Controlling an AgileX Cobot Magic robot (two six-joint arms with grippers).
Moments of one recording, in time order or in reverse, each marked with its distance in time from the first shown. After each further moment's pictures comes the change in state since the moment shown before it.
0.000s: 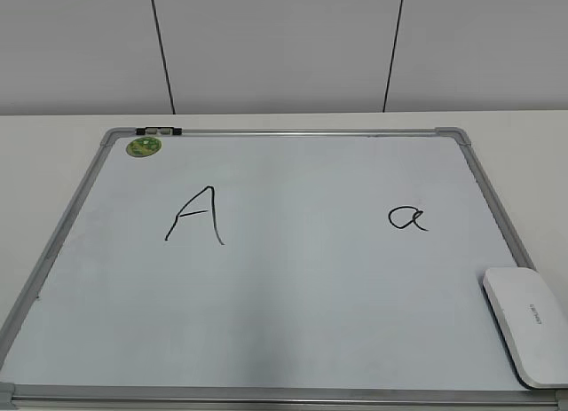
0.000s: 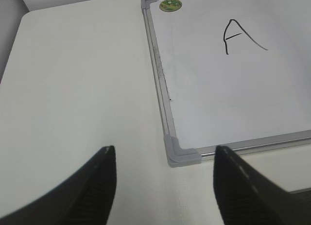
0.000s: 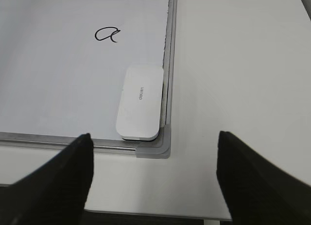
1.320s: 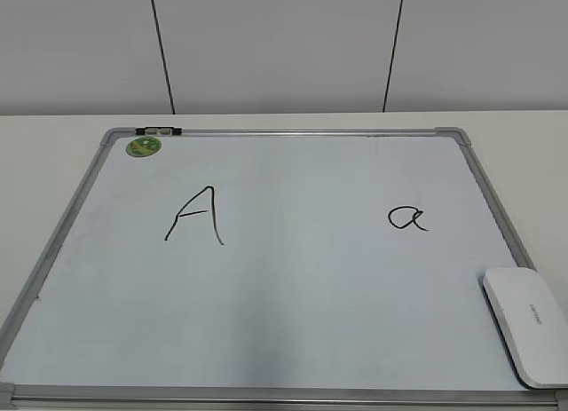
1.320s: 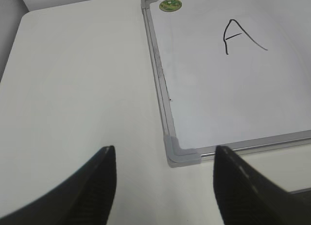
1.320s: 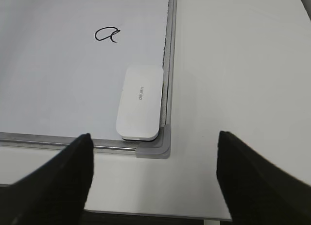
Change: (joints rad) left arm 0.000 0.000 0.000 0.000 0.000 -0.001; right arm 0.000 0.000 0.000 0.000 0.000 0.000
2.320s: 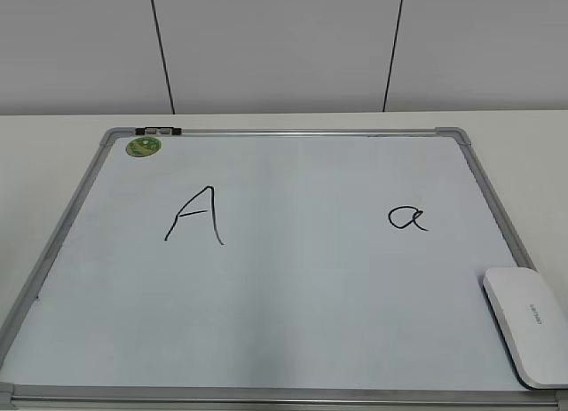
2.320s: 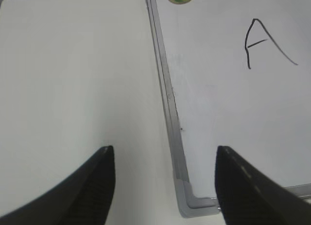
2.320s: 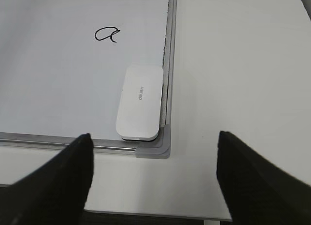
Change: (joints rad) left arm 0.000 0.678 -0.089 0.013 -0.388 0.000; right arm 0.000 0.000 0.000 0.000 0.000 0.000
